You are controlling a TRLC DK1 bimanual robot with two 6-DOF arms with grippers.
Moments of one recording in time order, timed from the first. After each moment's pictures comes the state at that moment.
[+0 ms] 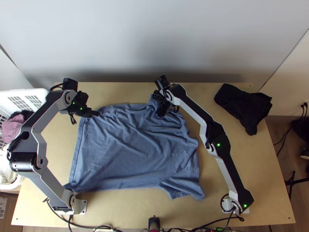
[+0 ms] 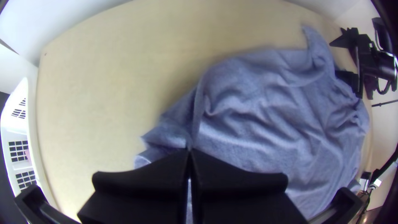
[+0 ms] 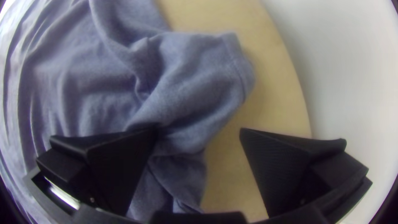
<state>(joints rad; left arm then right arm) 0.03 1.84 1.48 -0.84 0.11 0.23 0.59 2.52 2.35 -0.93 0.10 -0.60</state>
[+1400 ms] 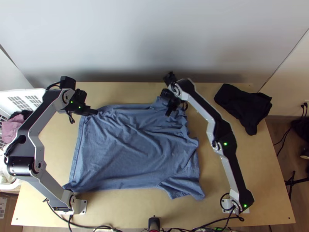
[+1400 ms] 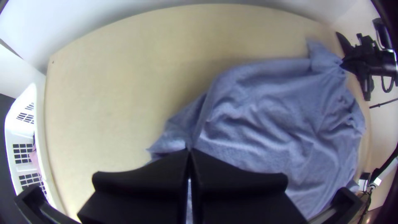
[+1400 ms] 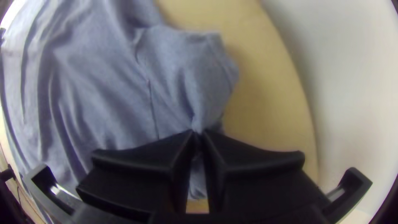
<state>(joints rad) 0.03 1.79 1.48 -0.85 0.11 0.23 0.52 2.42 2.33 -1.10 0.09 -0.58</state>
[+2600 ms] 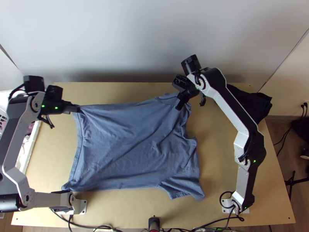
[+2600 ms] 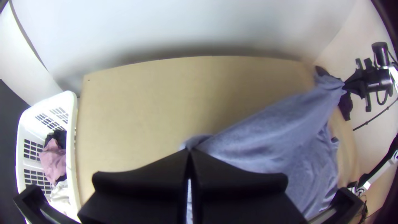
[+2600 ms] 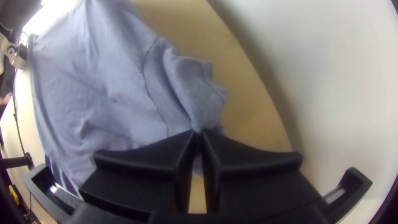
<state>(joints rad) 0.17 1.46 1.42 -0.88 0.25 0.24 0.50 2.03 2.15 -1.15 -0.01 -0.58</state>
